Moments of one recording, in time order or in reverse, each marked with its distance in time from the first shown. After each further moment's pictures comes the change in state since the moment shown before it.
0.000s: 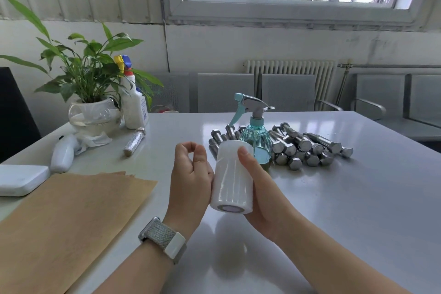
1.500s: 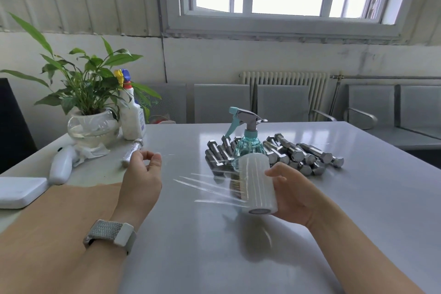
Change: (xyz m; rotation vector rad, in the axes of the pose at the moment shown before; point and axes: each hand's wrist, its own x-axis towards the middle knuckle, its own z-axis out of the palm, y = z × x) left_hand 0.046 -0.027 -0.067 0.345 0.127 -0.072; right_hand 0.005 -0.045 -0.068 -0.019 -0.136 0.237
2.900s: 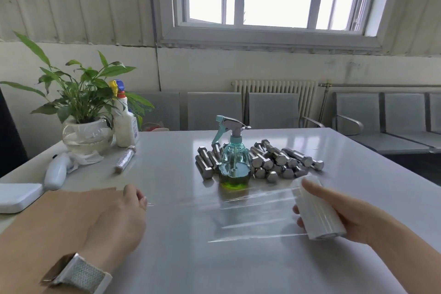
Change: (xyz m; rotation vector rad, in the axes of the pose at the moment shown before) left_hand -0.048 -0.005 -0.037 0.631 -0.290 -0.015; right_hand -0.099 -0.022 -0.058 -0.242 0.381 0.025
